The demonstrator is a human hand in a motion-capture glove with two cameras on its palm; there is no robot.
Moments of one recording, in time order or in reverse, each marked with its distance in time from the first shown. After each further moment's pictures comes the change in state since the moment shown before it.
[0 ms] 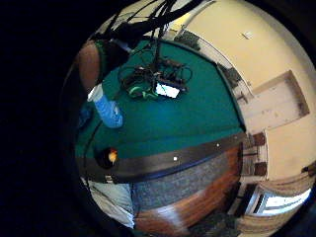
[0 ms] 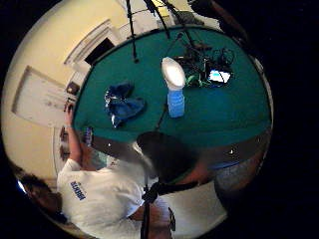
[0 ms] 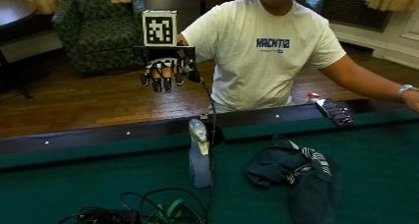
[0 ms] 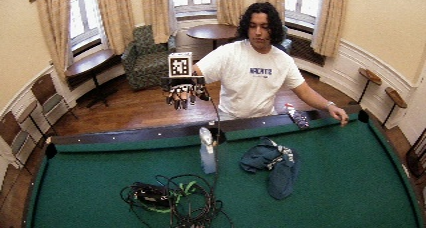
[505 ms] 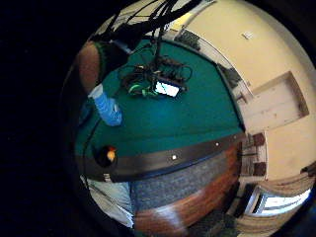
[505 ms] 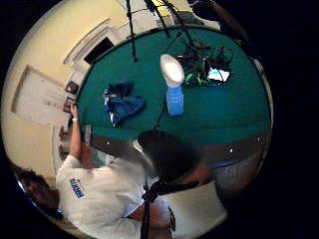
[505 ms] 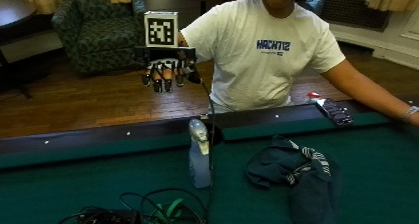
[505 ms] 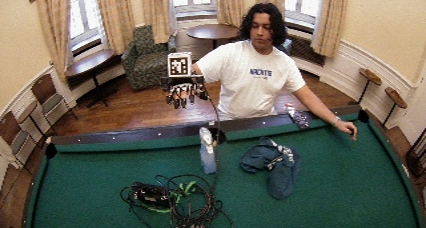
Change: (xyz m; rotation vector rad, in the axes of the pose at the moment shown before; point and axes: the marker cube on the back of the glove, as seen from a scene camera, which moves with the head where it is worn) arm -0.001 0.008 0.003 -0.012 0.015 -0.007
